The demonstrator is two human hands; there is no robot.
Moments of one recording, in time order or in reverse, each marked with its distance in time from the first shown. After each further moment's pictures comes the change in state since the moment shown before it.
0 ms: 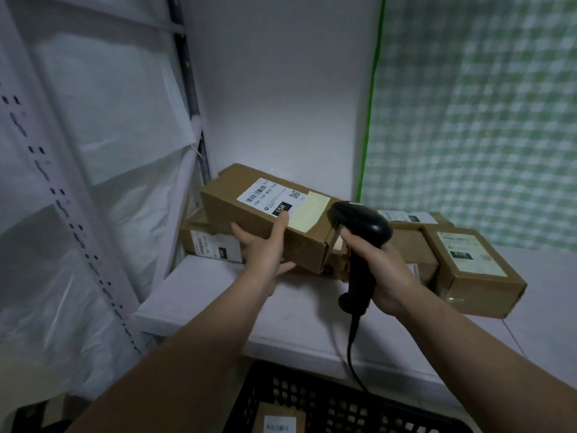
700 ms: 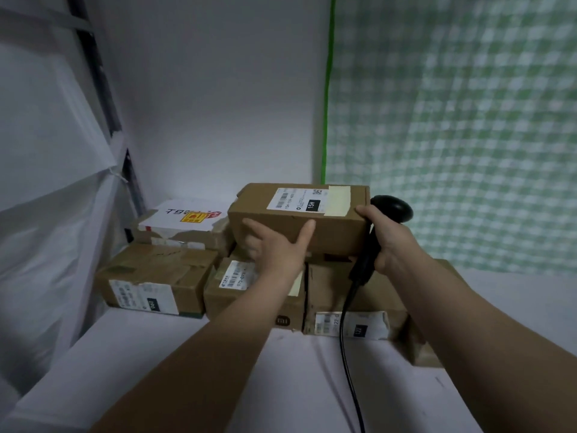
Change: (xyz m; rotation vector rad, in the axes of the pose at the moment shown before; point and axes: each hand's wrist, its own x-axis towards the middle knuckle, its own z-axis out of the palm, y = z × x) left_hand 0.065 0.004 0.138 0.714 0.042 0.188; right_hand 0.129 -0.070 -0.073 0.113 0.463 0.137
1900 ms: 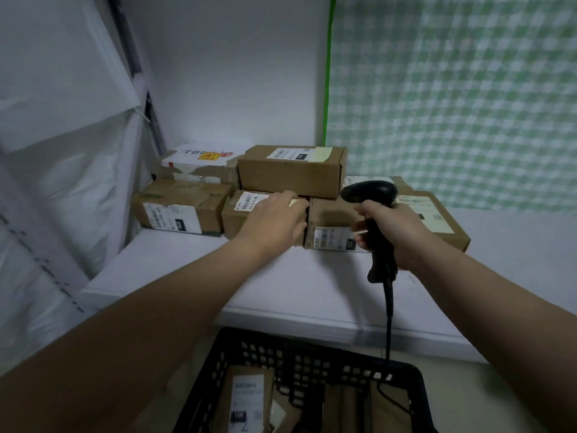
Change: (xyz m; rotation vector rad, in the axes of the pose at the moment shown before) left_hand -0.076 -0.067 -0.050 0.829 -0.148 0.876; right_hand -0.115 0.051 -0.068 -0.365 -0.182 -0.045
